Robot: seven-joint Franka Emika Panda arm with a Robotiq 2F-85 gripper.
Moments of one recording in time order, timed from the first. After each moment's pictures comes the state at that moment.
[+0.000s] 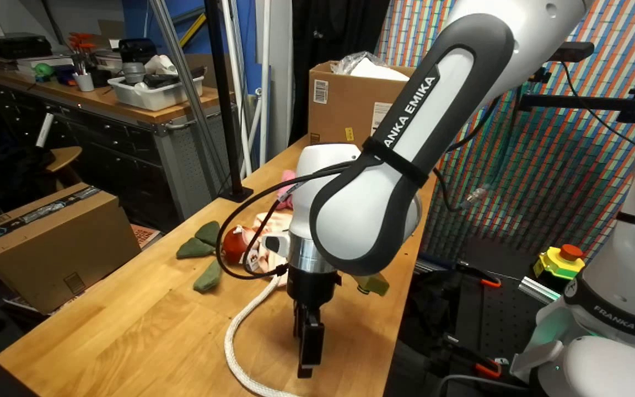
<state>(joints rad) 0.09 0.38 0.45 -2.35 0.53 2.76 -0.65</state>
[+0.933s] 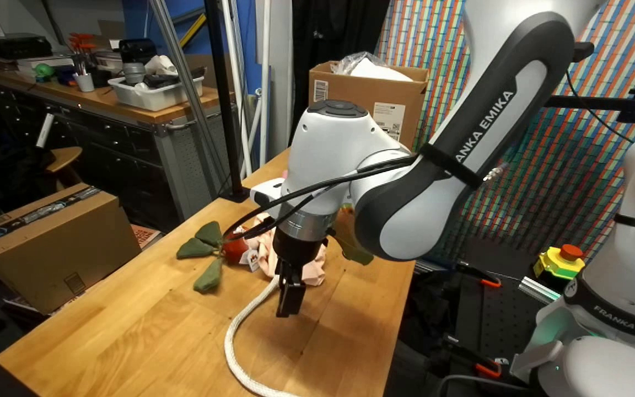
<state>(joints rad) 0.25 0.26 0.20 -2.37 -0.12 2.88 -0.14</state>
